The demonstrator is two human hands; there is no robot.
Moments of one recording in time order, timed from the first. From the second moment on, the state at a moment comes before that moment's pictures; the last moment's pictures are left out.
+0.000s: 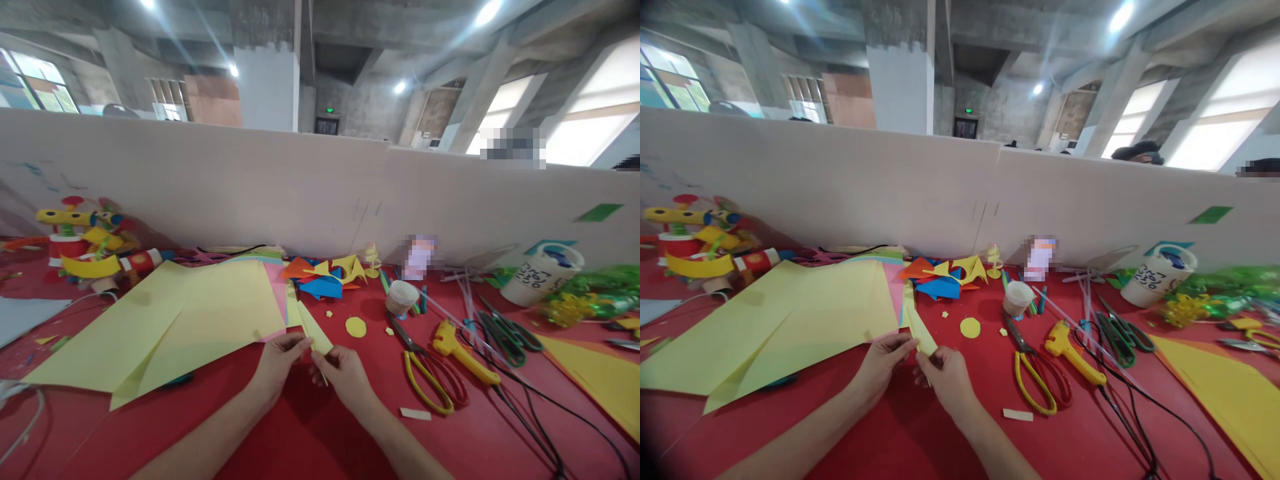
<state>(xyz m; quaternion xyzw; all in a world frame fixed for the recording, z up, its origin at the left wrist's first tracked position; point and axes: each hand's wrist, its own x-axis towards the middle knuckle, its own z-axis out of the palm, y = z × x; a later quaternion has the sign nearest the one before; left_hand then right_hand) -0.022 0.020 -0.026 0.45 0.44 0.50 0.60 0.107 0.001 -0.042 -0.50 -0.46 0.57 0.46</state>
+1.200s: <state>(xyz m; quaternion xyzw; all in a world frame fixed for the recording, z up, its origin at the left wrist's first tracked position) -0.019 0.017 -0.027 0.43 0.38 0.48 0.67 0.108 -0.001 -0.031 -0.45 -0.44 0.63 0.46</state>
